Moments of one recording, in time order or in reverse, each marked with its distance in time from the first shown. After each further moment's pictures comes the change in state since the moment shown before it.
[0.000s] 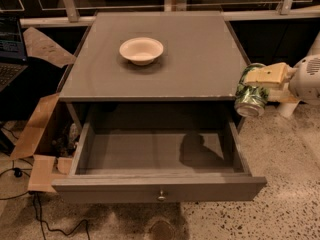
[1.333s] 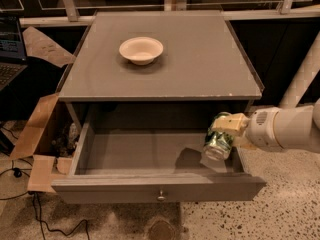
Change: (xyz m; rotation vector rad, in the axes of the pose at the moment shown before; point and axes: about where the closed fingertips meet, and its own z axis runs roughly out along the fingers) arm 0.106 -0.037 0.080 0.070 0.101 0.169
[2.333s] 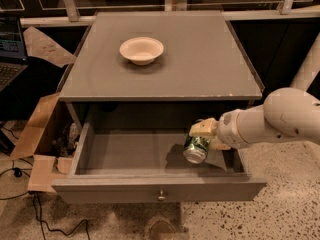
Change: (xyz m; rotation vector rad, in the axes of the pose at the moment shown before) arm 0.015 0.001 0.080 0.046 0.128 -0.022
